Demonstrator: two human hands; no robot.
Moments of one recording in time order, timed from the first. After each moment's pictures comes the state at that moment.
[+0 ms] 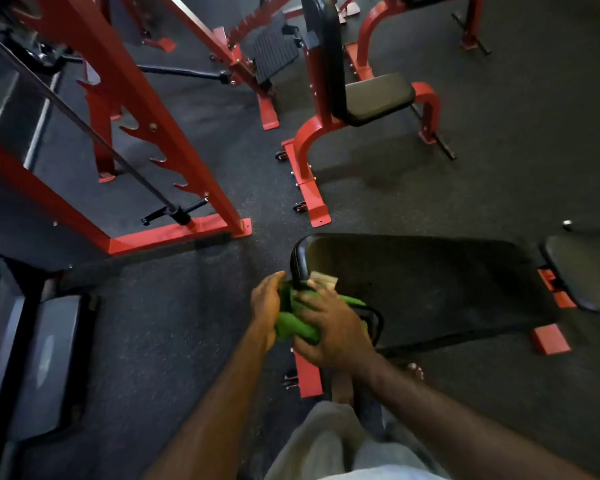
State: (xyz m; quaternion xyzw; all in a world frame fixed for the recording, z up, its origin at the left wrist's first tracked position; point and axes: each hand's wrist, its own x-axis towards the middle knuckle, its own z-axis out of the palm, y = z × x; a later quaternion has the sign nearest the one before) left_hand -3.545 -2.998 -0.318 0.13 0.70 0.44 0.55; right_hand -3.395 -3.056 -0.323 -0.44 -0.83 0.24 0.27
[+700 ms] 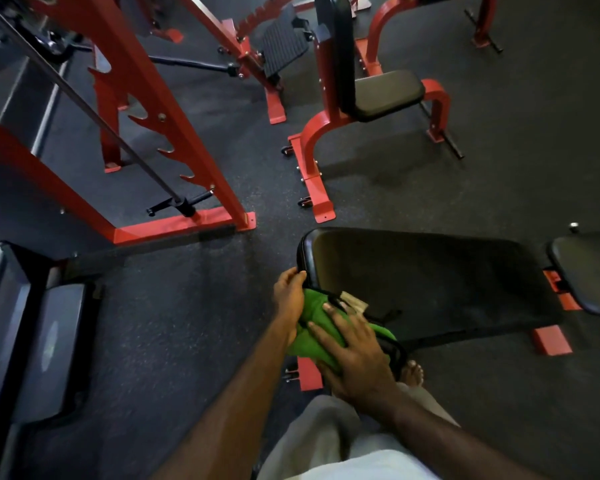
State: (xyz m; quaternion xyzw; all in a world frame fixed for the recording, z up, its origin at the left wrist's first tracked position) left_hand -3.524 -3.008 -0.316 0.22 0.73 0.40 0.52; right_hand -3.372 -3.125 -0.341 -0.48 -0.83 0.15 0.24
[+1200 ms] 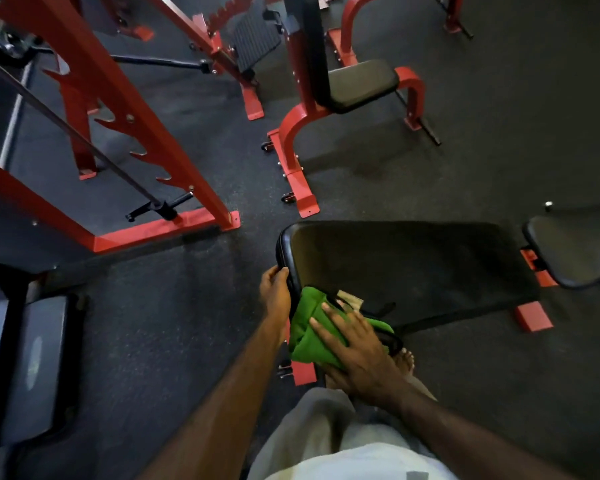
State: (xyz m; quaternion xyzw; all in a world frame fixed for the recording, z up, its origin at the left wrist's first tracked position) left_hand -3.511 -3.008 -0.337 0.20 0.74 0.42 0.48; right_hand -3.332 -3.137 -0.357 -0.48 -0.85 0.16 0.17
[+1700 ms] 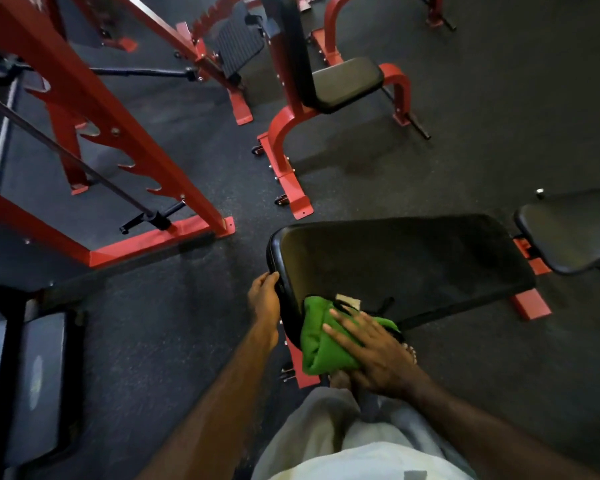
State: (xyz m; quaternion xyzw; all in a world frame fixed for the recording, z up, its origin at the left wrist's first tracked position) left_hand -3.520 -3.007 -0.347 0.19 0.73 0.41 0.51; right_hand -3.293 -3.135 -0.373 -0.44 -0.87 0.15 0.15
